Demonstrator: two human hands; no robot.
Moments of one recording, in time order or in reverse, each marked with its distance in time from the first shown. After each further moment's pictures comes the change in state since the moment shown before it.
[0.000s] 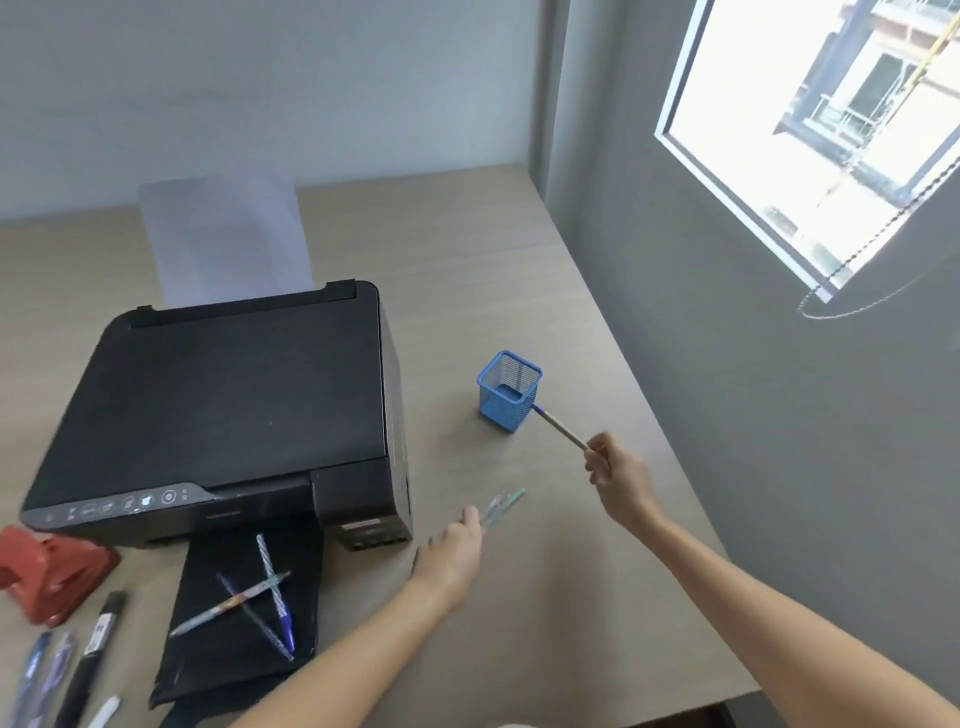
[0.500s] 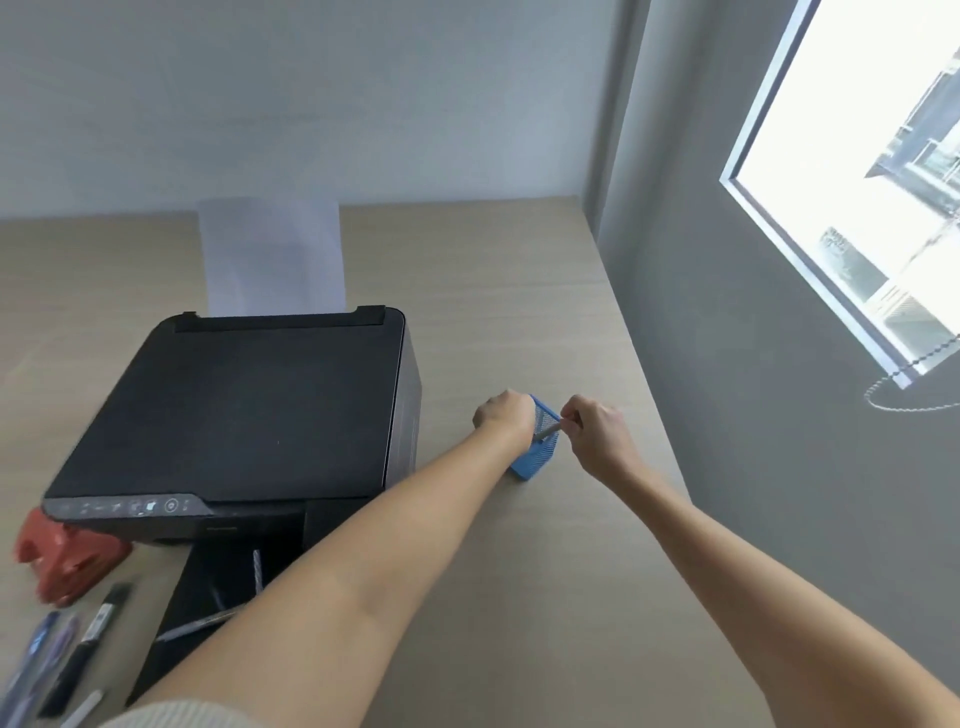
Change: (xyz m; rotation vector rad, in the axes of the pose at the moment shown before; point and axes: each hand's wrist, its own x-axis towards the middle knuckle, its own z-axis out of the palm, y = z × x) left_hand 0.153 0.076 -0.137 0.145 0.002 -0.171; right_hand 0.105 -0.089 -0.008 -0.251 -0.083 -0.295
